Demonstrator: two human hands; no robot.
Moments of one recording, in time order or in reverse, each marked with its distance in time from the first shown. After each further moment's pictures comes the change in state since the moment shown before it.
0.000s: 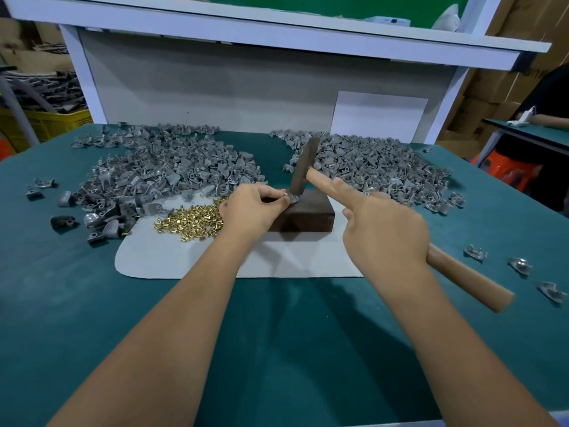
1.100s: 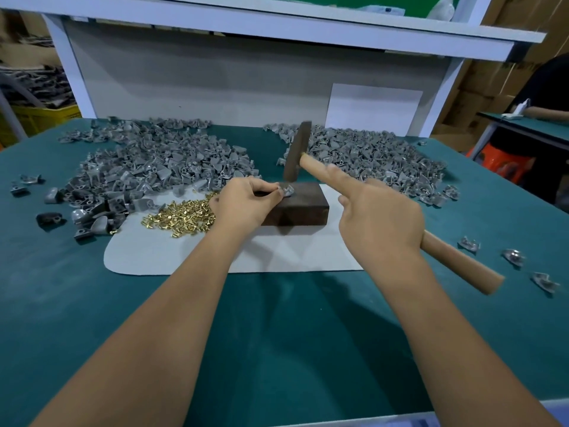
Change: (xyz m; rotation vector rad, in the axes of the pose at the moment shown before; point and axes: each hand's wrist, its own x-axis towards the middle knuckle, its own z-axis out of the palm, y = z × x) left_hand -0.002 0.000 0.000 0.010 0.014 0.012; right_hand 0.005 0.002 0.000 0.048 0.025 -0.004
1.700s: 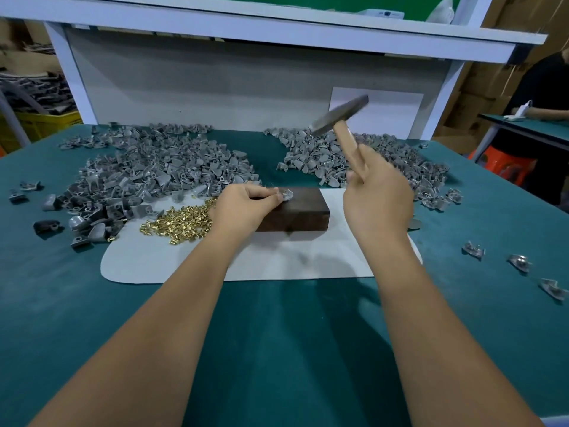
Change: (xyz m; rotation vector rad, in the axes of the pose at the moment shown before) left_hand 0.003 -0.001 -0.002 -0.112 -0.047 -0.048; right_hand 0.040 0.004 0.019 0.440 0.080 0.288
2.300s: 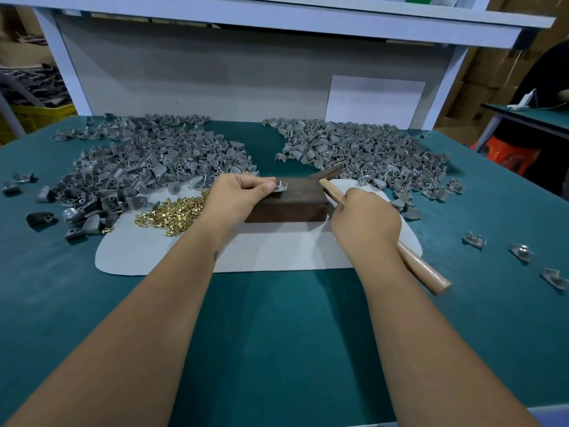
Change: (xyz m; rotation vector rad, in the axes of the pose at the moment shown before) left_hand -0.002 0.001 -0.007 -0.172 -0.088 -0.032; right_hand -0.014 0.025 0.032 -0.391 -0.214 -0.017
